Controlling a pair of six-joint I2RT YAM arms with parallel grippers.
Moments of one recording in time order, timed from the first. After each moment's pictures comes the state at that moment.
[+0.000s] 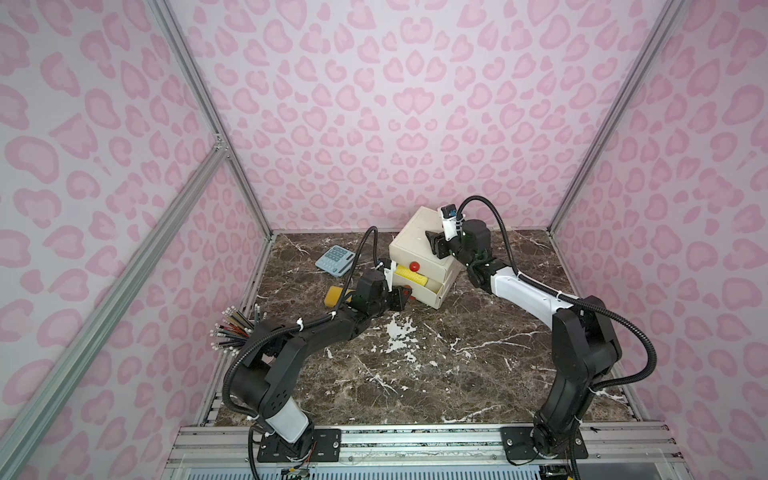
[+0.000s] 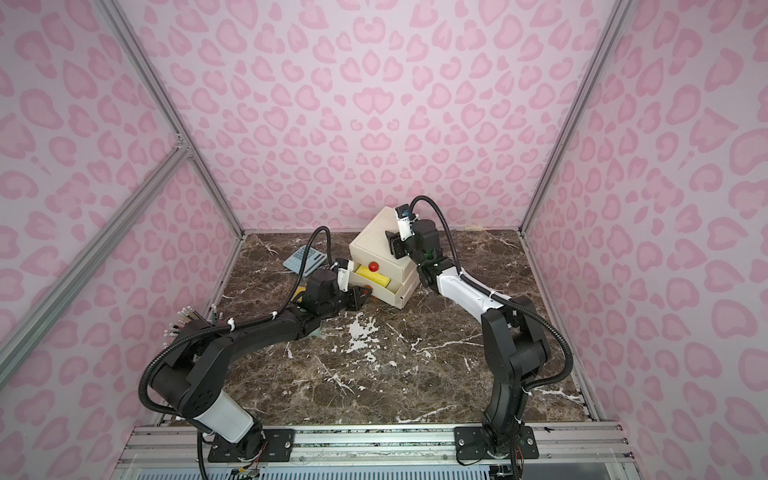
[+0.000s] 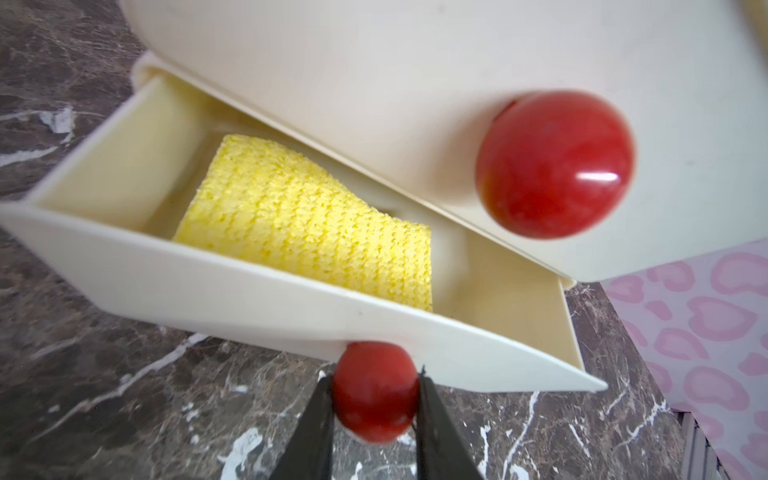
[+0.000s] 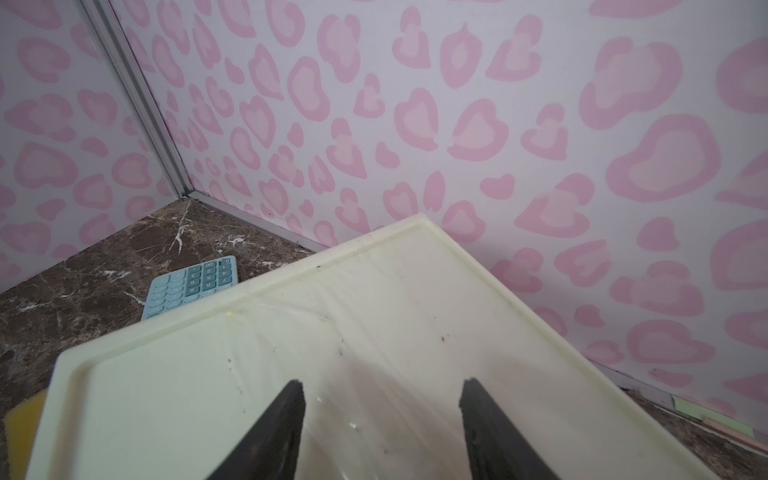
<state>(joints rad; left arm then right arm) -0.57 1.61 0.86 0.24 0.19 -0.50 0.43 1.82 1.35 0.21 -0.03 -0.02</state>
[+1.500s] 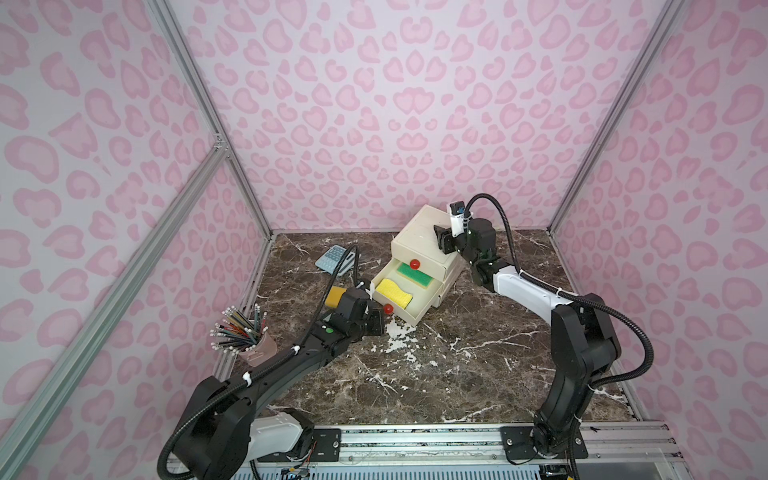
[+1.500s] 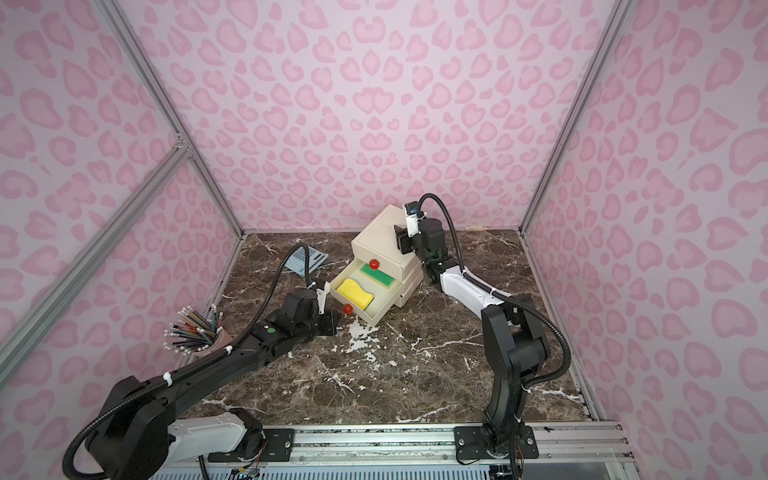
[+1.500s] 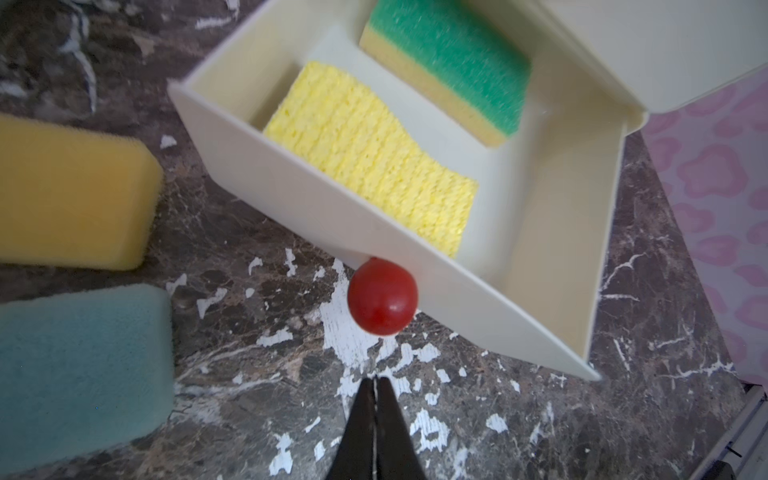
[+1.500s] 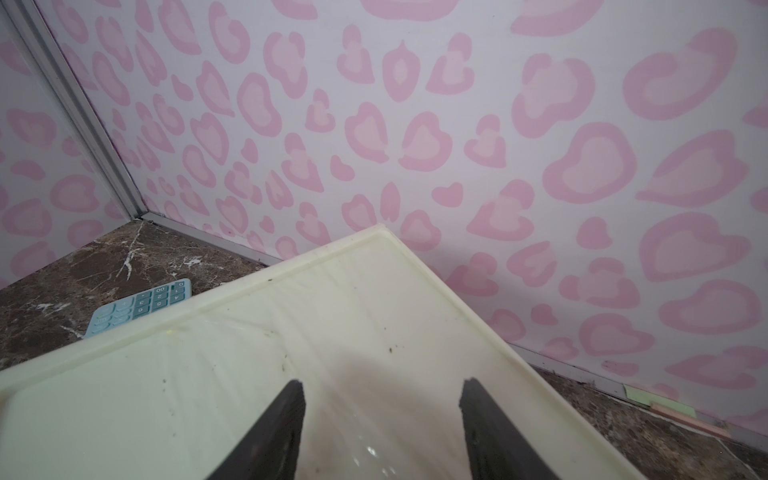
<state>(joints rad) -0.58 1.22 0.73 -0.21 0.05 -0.50 0.39 1.84 1.34 0.28 0.02 -0.02</state>
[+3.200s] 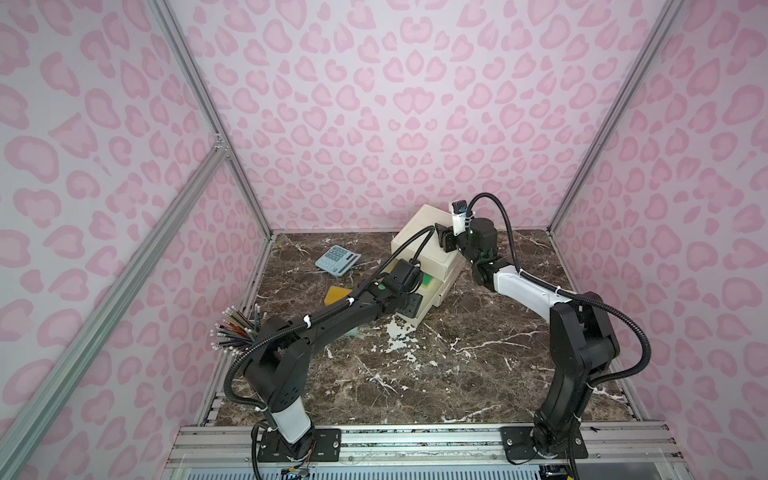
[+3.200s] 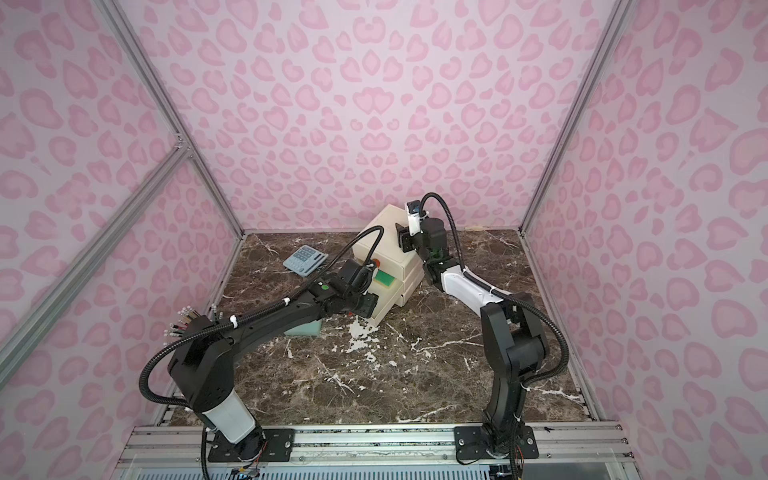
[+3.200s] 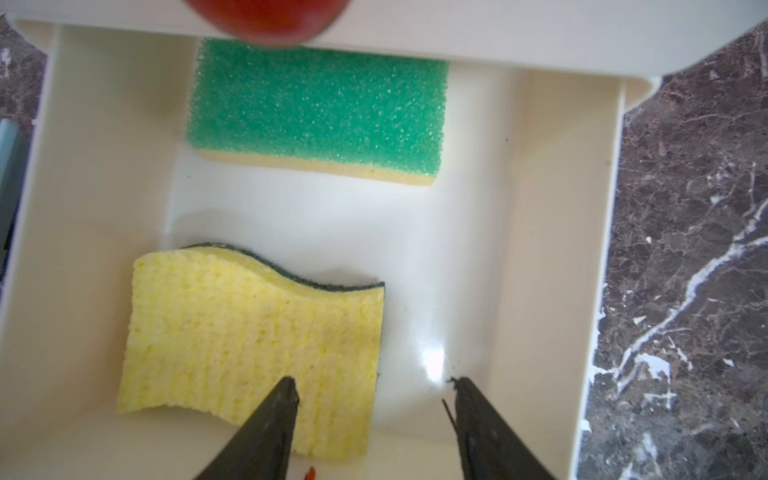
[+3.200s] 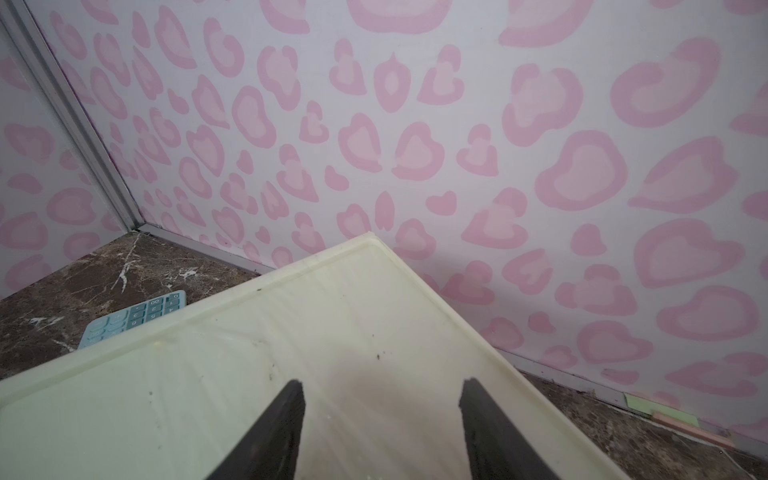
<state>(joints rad) -0.74 1.71 1.30 -0.56 -0.14 -0.21 0.37 1.85 1.34 0.31 0.01 -0.01</state>
